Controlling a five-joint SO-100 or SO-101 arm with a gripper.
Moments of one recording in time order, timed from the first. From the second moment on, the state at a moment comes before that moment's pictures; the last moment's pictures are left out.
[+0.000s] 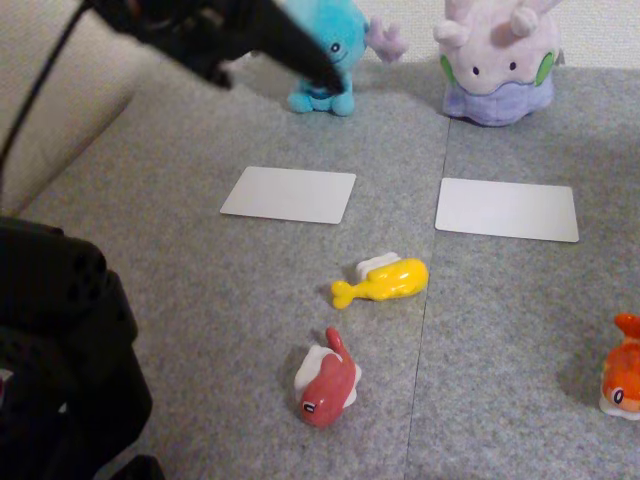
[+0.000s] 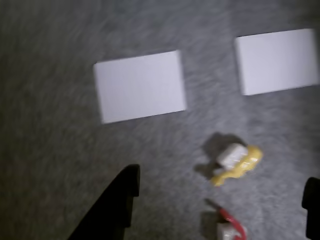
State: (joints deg) arm 14.9 135.4 123.5 63.5 88.9
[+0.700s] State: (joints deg) arm 24.2 112.0 122.3 60.8 98.7
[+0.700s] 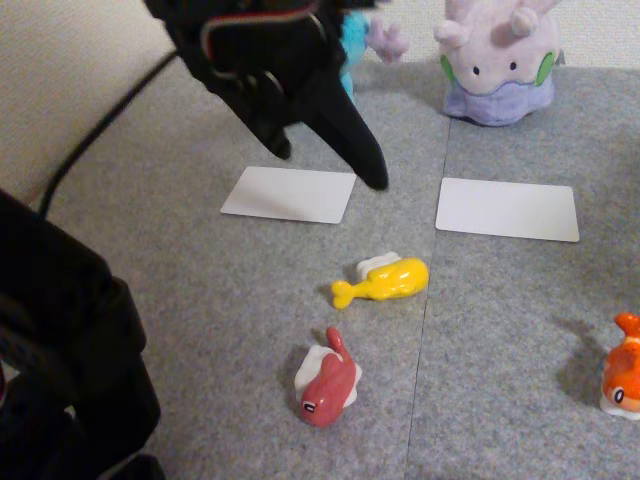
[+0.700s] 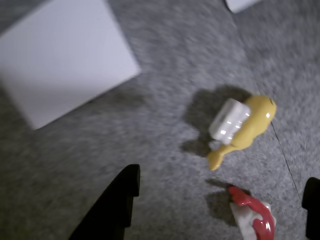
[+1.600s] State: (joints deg) arm 30.4 89.7 122.2 44.9 100.7
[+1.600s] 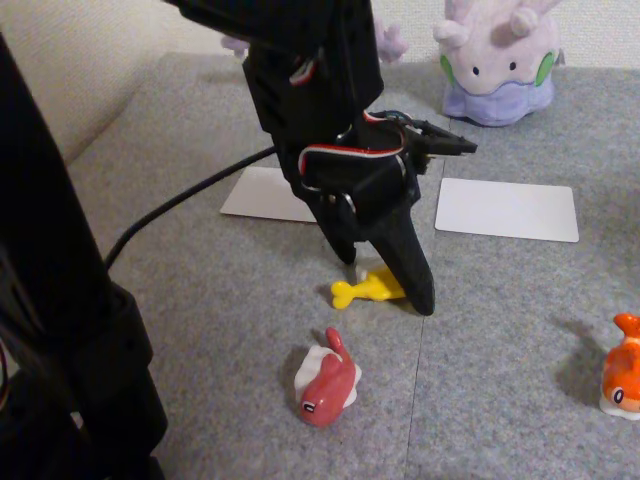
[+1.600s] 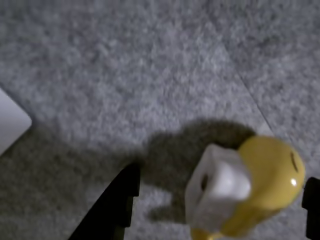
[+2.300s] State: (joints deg) arm 33.0 88.8 121.7 42.3 103.1
